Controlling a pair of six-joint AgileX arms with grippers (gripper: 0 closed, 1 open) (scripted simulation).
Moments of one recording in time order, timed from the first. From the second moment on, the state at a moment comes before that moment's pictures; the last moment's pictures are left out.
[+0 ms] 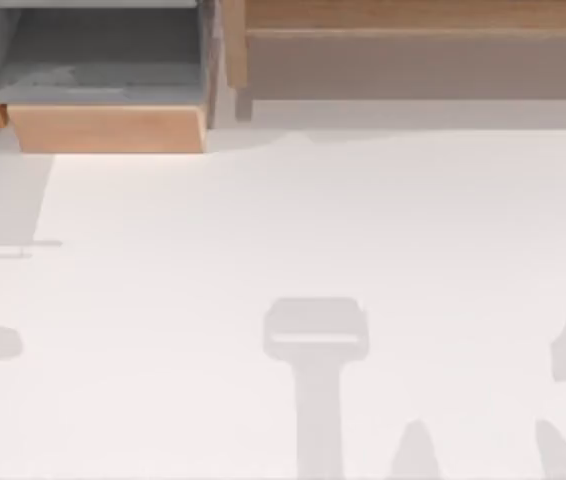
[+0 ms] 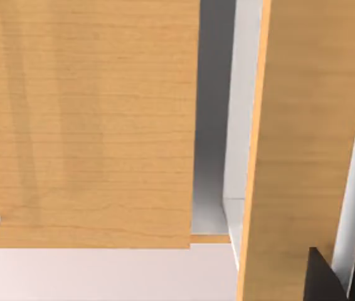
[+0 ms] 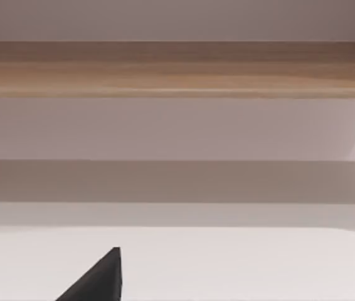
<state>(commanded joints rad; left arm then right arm) 0.64 2.05 0.55 1.46 0.68 1.59 0.00 0.00 0.00 0.00 0.00 0.00</state>
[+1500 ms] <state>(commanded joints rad) 0.46 2.23 0.98 1.22 0.49 1.57 0.00 0.00 0.00 0.00 0.00 0.00</state>
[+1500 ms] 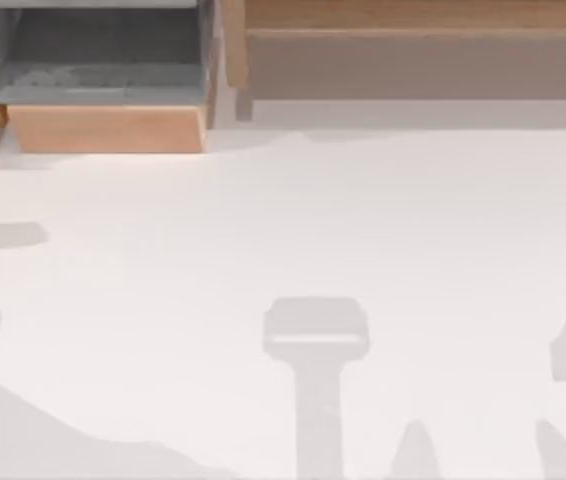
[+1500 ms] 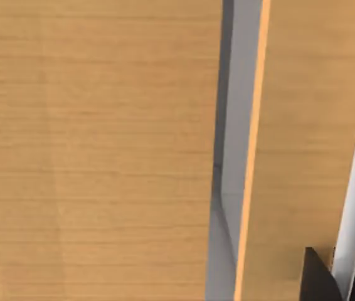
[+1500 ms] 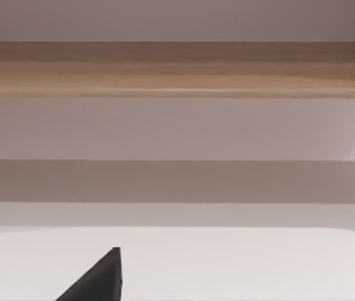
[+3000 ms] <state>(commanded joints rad) 0.39 2.36 1.25 1.08 0.43 1.57 0.00 0.00 0.00 0.00 0.00 0.00</state>
